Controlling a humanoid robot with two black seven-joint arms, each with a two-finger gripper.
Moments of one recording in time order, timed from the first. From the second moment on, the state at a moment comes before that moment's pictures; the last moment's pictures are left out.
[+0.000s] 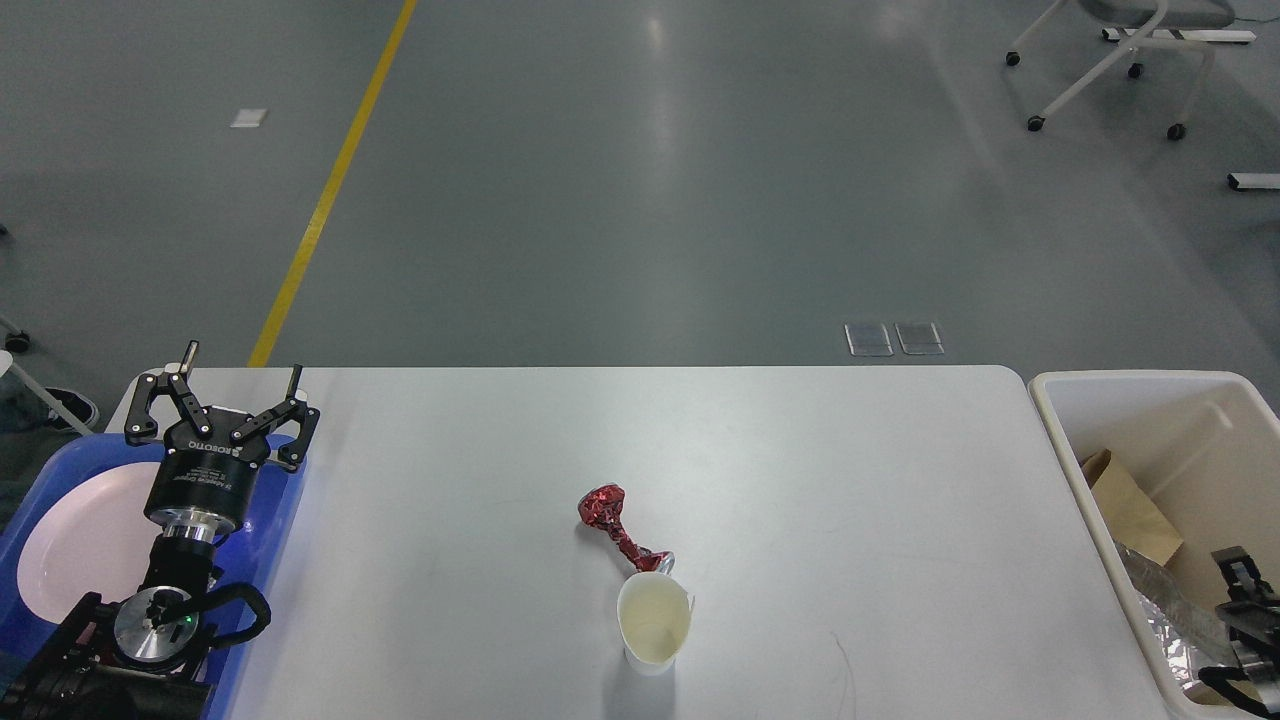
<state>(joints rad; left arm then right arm) -0.31 0.14 -1.55 -0.64 0.11 -0.71 -0.11 0.57 -0.51 -0.33 0.36 0.03 -0.25 -0.13</state>
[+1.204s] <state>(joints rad) -0.31 0.14 -1.55 -0.64 0.11 -0.71 -0.11 2.05 -0.44 -1.27 1.25 -0.21 0.76 -0.21</state>
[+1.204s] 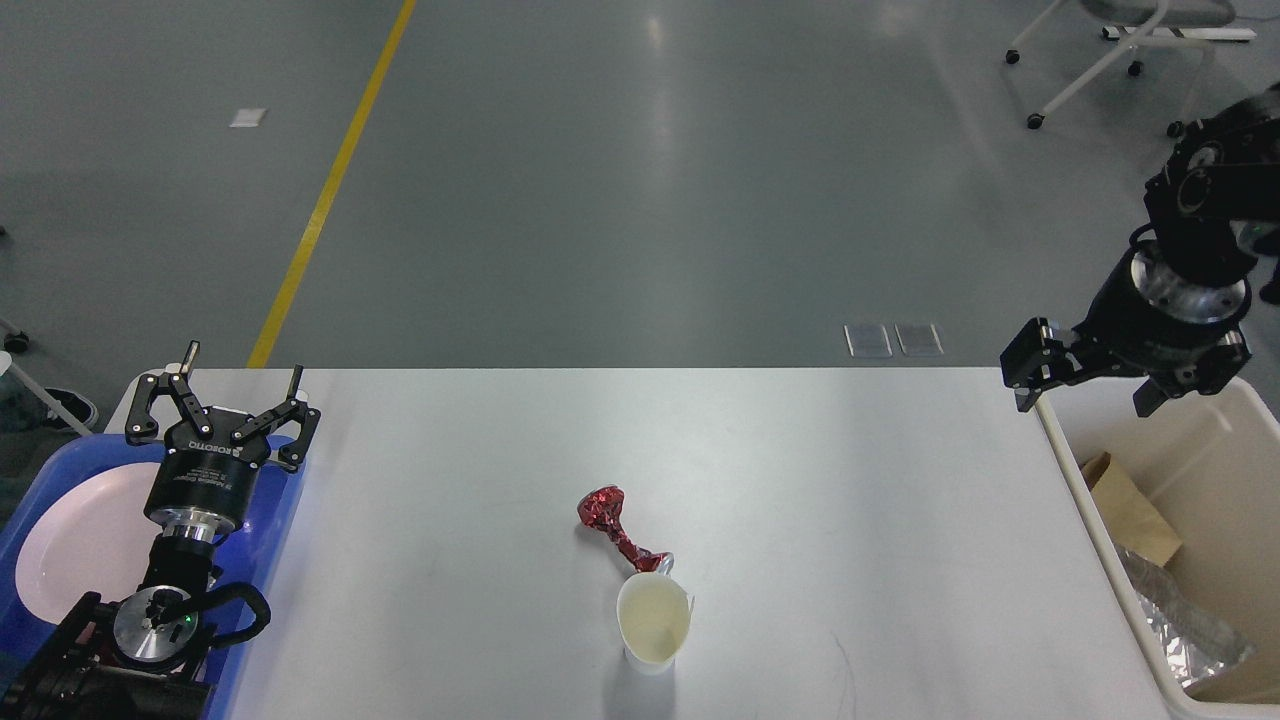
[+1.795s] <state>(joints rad) -0.31 0.14 -1.55 -0.64 0.11 -0.71 -0.11 2.55 -0.28 -1.28 1.73 0.00 0.81 -0.21</state>
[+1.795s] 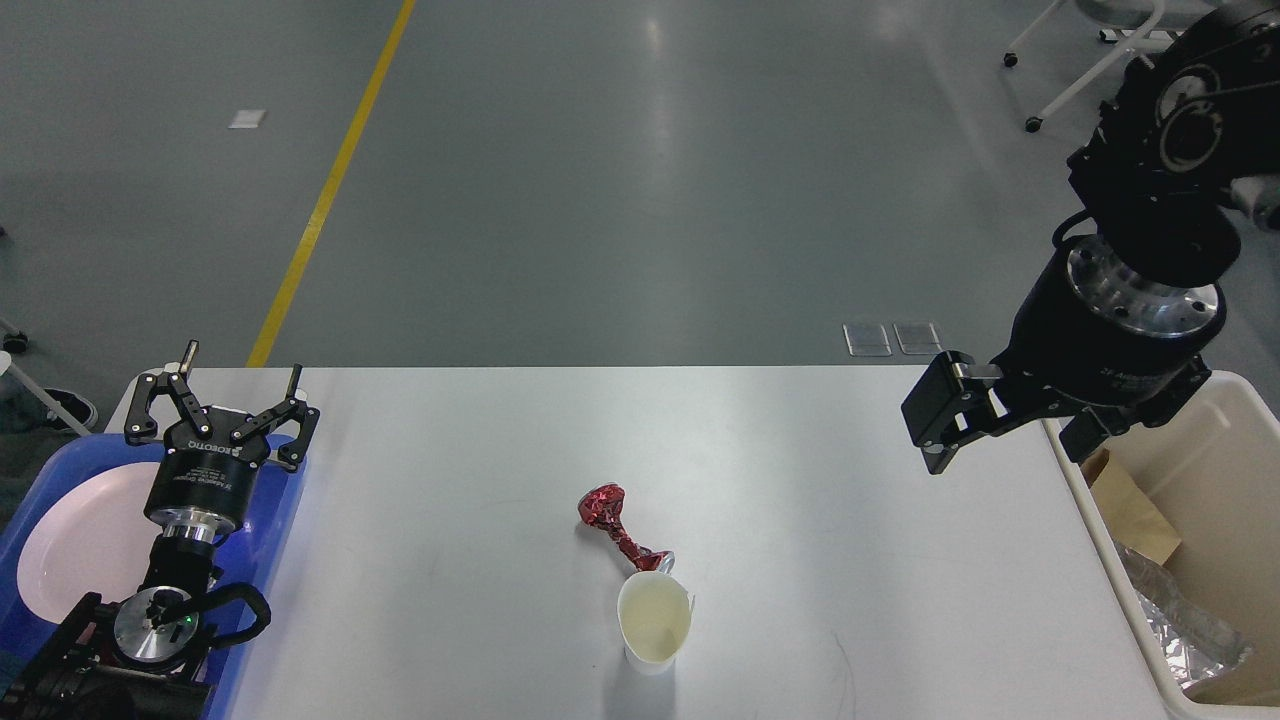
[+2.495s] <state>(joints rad) -0.31 0.14 -1.55 -0.64 0.11 -0.71 -0.11 2.51 -0.29 -1.25 1.67 0.00 0.80 -0.20</state>
